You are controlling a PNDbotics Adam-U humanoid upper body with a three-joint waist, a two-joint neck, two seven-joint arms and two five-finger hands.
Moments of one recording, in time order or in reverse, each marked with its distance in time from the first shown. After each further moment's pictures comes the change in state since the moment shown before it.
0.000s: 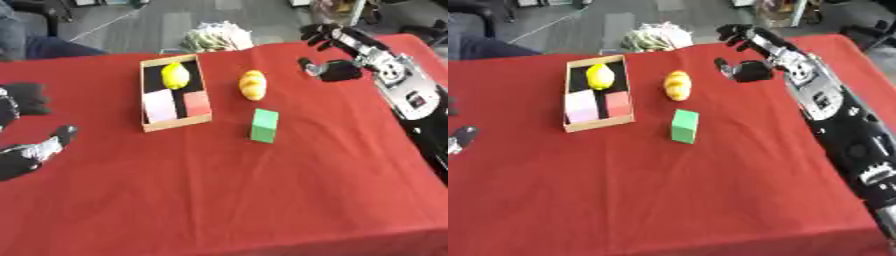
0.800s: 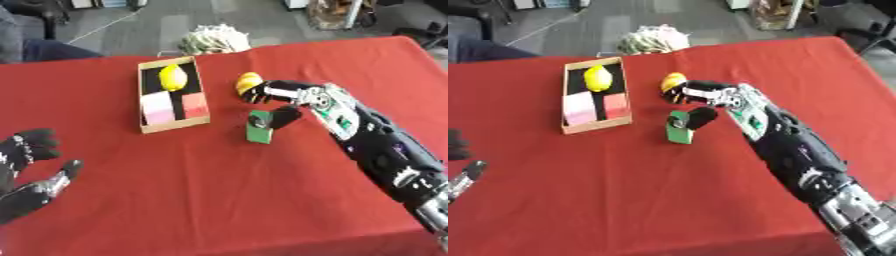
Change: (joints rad) left arm 0.052 -0.069 0.000 0.033 -0.032 -0.003 -0.015; right arm -0.039 0.131 0.057 0.116 0.251 -0.128 0.254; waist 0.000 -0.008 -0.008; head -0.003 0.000
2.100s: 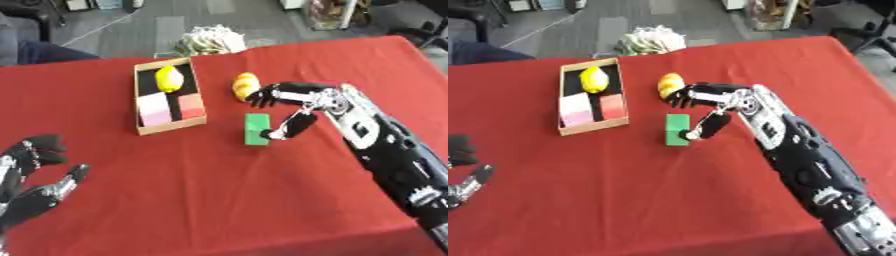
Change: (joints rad) left arm 0.009 -0.008 0.000 0.010 -0.020 0.009 -0.014; right arm 0.106 -0.018 -0.009 -0.190 -0.016 0.014 0.069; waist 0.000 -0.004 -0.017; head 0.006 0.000
